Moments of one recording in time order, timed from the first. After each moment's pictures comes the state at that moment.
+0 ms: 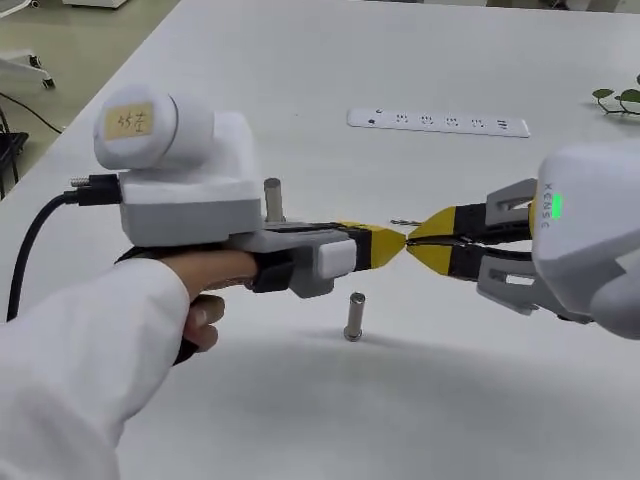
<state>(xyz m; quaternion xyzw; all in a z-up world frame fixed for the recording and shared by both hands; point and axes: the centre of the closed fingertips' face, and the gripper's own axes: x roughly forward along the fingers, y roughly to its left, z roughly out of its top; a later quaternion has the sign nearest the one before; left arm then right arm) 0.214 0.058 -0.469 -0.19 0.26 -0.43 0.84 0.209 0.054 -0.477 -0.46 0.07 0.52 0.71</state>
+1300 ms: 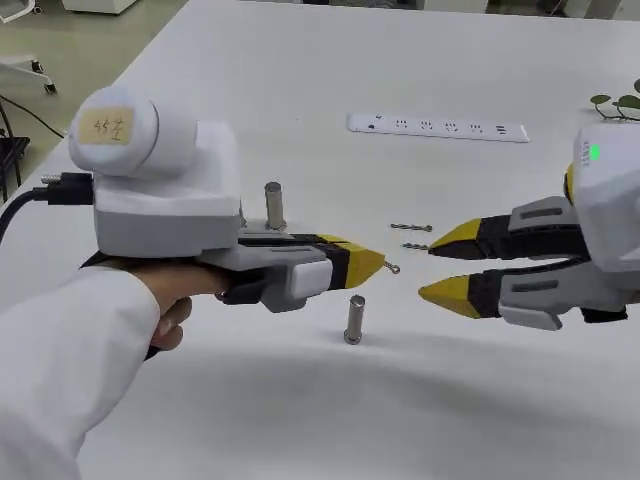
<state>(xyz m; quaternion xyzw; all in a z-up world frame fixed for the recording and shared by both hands) 0.202 0.072 -0.474 -0.13 0.27 -0.44 0.85 0.210 0.031 -0.500 -0.24 0.22 0.57 0.76</state>
